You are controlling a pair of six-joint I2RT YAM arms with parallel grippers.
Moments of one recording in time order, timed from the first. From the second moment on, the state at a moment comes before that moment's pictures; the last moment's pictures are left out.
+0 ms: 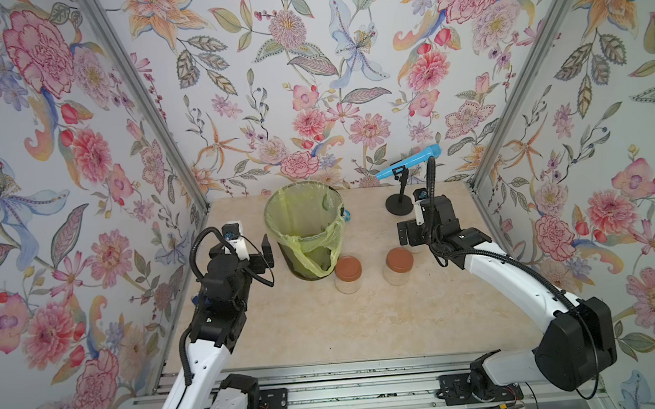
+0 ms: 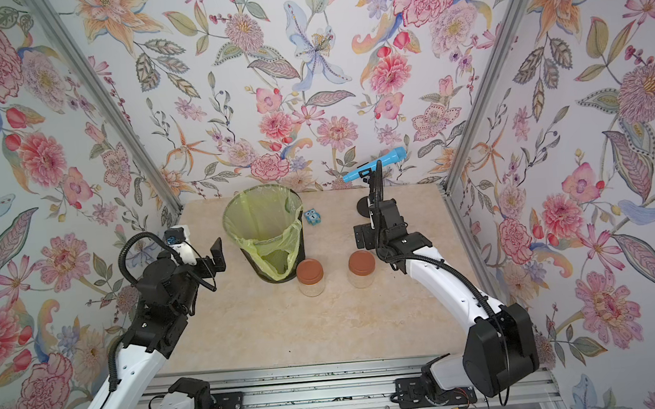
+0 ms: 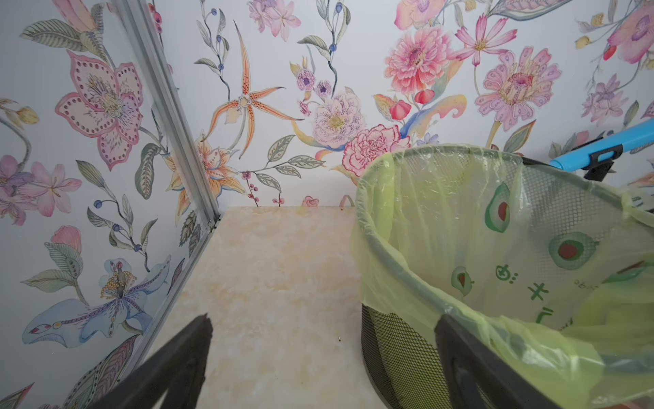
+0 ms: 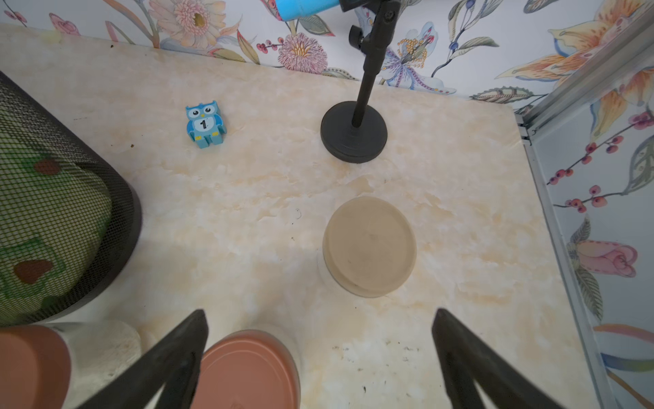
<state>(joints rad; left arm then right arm) -0.26 0.83 0.77 -0.13 -0.24 -0.03 0.42 1.42 1.18 -0.46 0.23 0.11</state>
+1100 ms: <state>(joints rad) -0.79 1.40 1.36 -0.63 -0.20 0.03 0.47 1.87 1.68 -1.17 0.06 0.38</state>
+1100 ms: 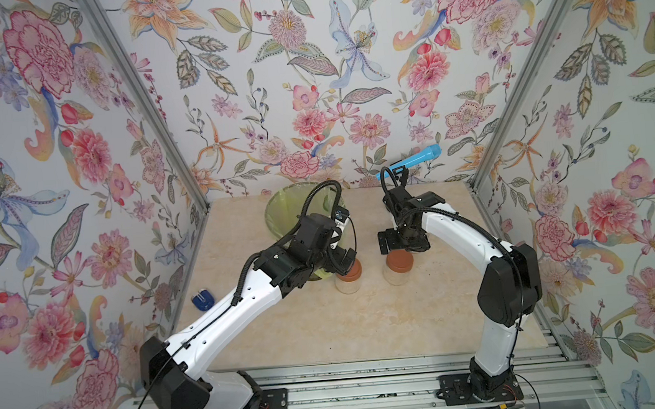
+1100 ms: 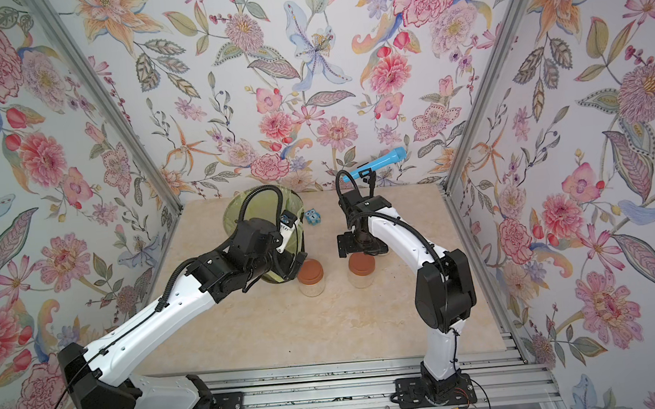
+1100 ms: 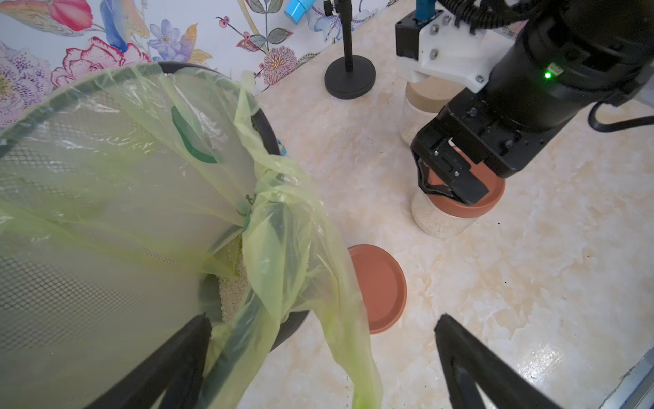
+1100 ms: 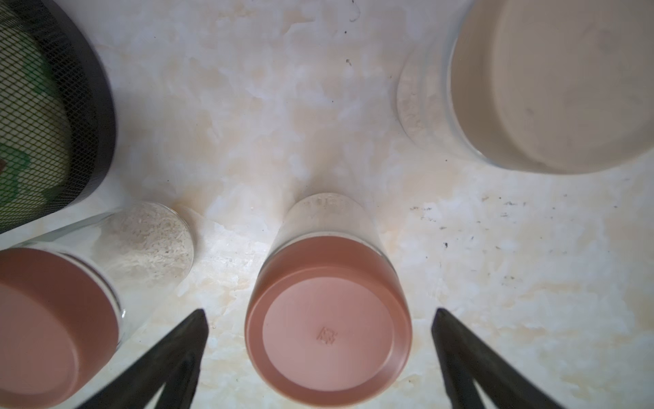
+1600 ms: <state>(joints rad) -0.83 1.54 1.43 -0.60 -0.16 0.04 0.48 1.94 1.64 -1.18 0.06 0.38</state>
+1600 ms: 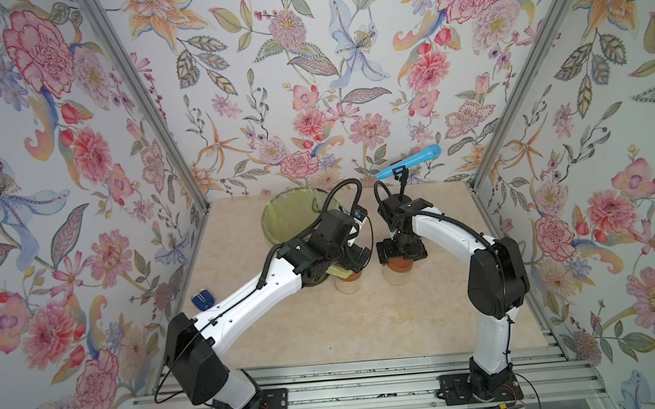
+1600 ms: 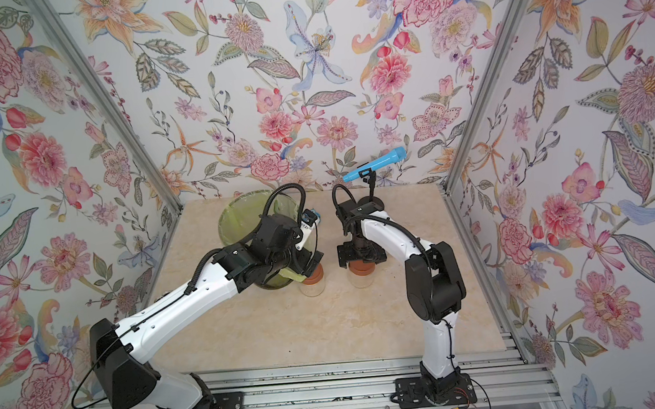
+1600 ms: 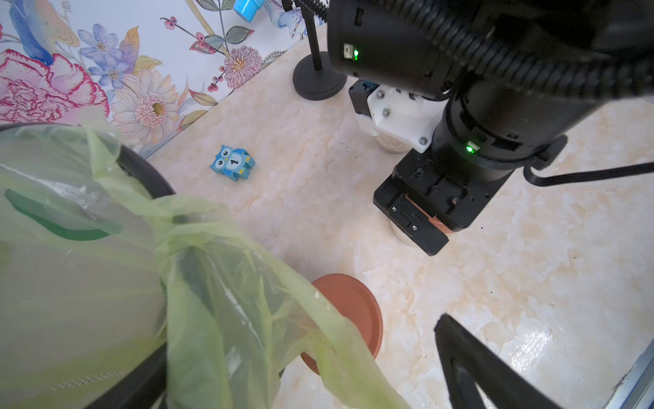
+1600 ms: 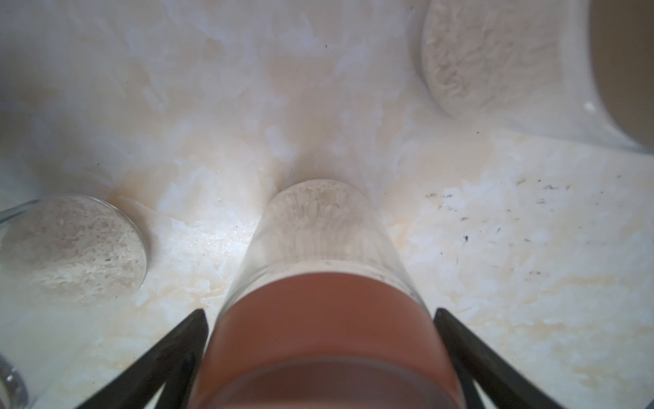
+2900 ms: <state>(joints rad) -0.84 1.55 1.71 -0.75 -0.31 0.07 0.48 1.93 1.54 -1.12 0.06 0.37</state>
